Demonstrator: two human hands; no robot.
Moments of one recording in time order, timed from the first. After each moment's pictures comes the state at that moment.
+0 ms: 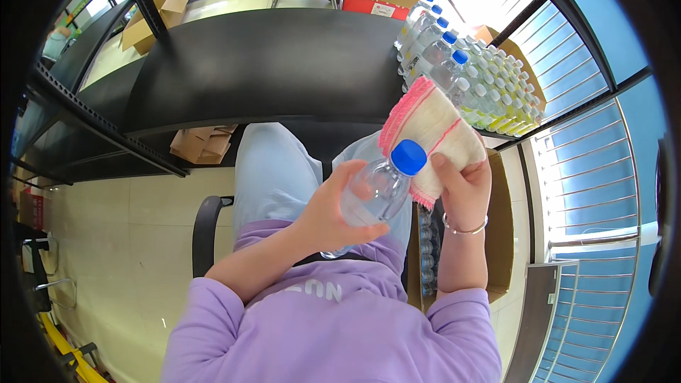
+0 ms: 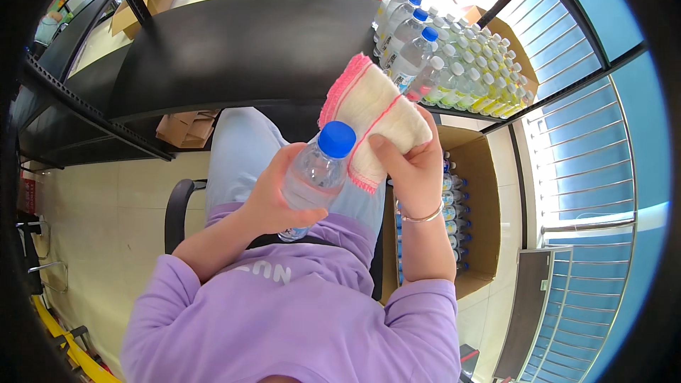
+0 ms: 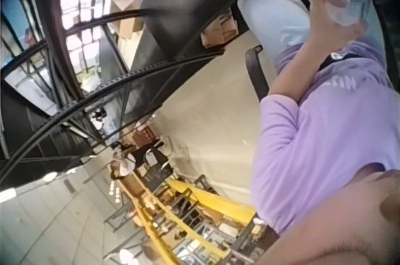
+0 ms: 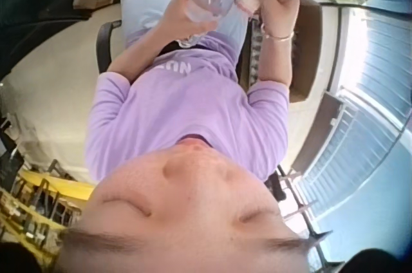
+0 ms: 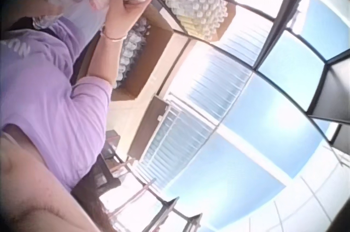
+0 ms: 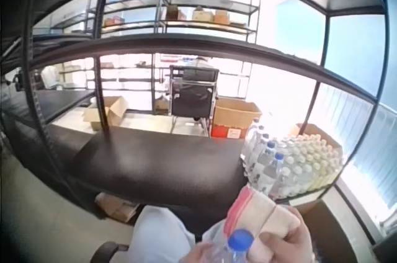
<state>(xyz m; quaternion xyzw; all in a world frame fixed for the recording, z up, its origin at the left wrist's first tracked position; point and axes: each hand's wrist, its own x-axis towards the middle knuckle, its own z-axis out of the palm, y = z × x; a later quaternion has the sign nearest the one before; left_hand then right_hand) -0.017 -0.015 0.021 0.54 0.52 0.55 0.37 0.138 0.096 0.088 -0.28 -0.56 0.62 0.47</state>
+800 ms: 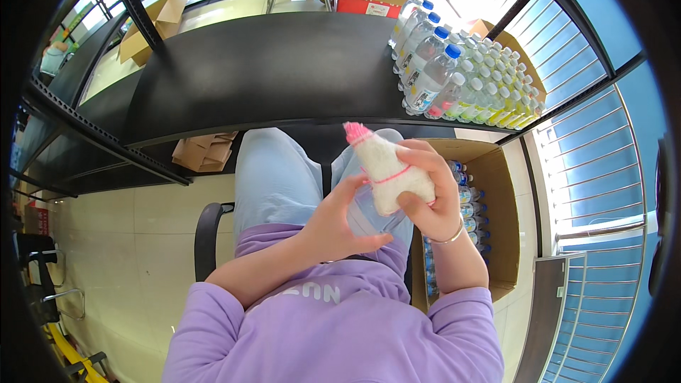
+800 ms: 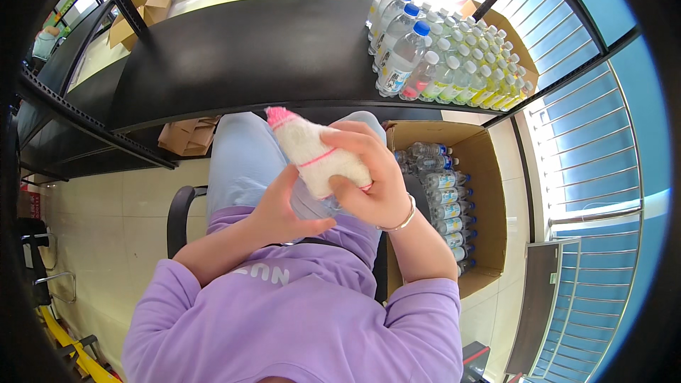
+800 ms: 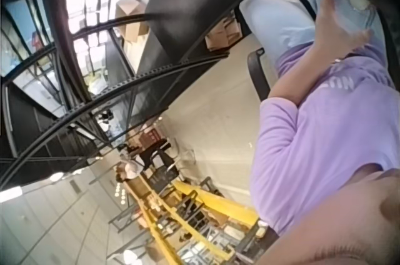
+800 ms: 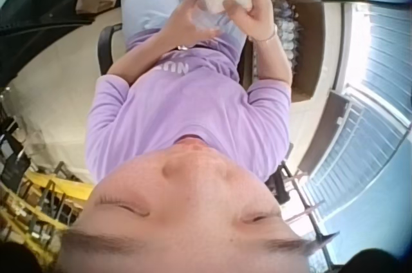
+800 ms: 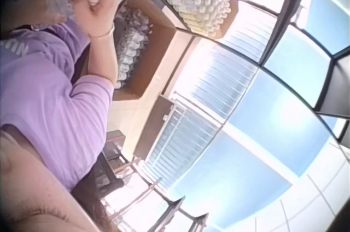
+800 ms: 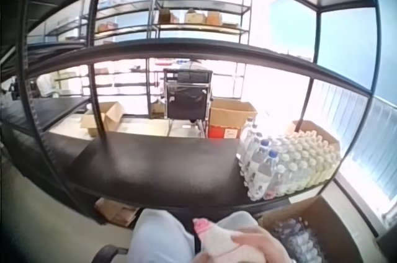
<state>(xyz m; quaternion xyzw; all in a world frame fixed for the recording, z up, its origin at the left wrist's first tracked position) -0.003 -0.018 0.023 0.56 0.52 0.50 0.40 0.134 0.086 0.076 -0.07 -0.78 0.47 0.41</state>
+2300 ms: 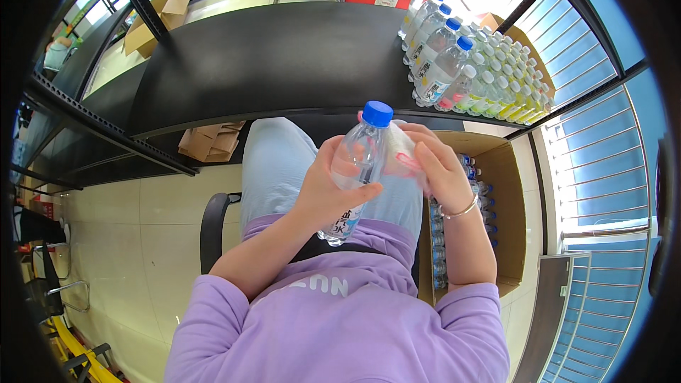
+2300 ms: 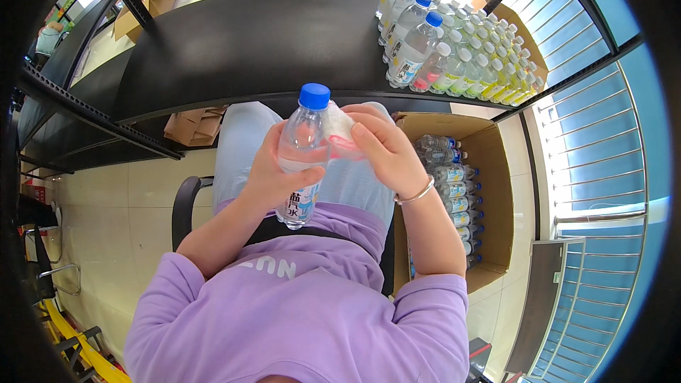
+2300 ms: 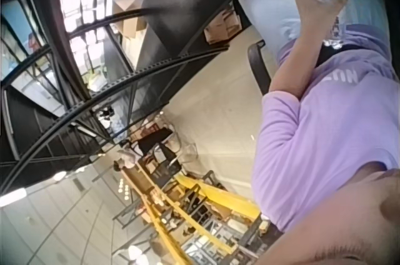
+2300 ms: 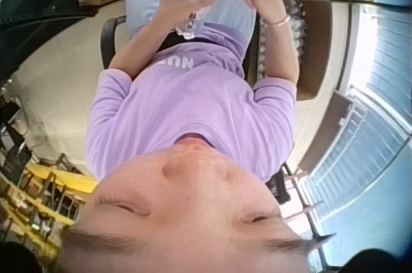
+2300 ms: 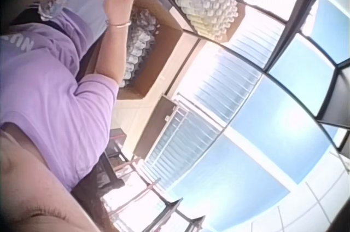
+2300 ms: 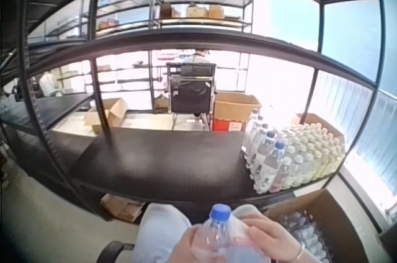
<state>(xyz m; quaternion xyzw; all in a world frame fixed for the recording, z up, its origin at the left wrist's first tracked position) -0.023 -0.002 0.009 0.39 0.55 0.60 0.43 0.134 0.116 0.052 -0.18 -0.76 0.55 0.29</state>
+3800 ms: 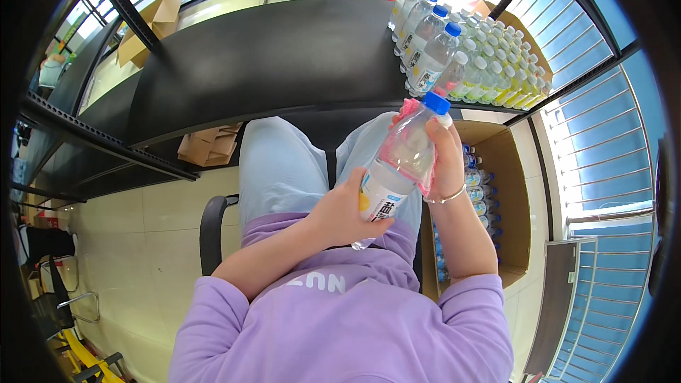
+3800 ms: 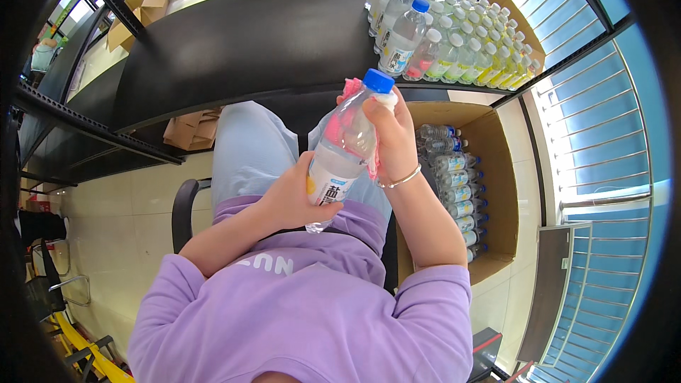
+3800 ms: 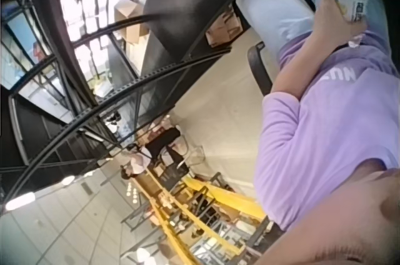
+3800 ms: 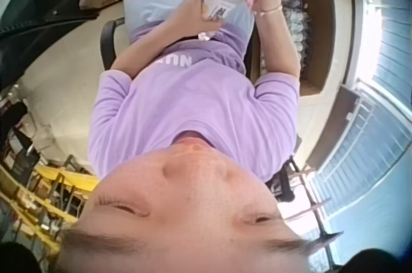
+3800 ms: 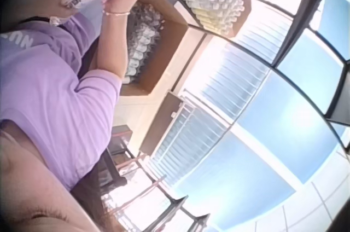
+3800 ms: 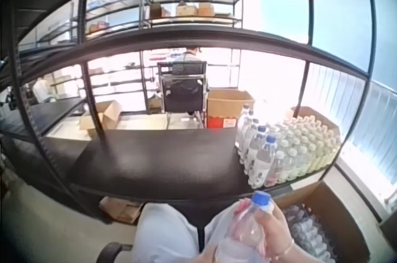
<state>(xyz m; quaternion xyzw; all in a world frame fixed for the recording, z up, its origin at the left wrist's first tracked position) 0.004 -0.011 0.008 0.57 0.62 0.34 0.42 0.130 0.111 0.048 -0.22 -0.40 0.78 0.43</state>
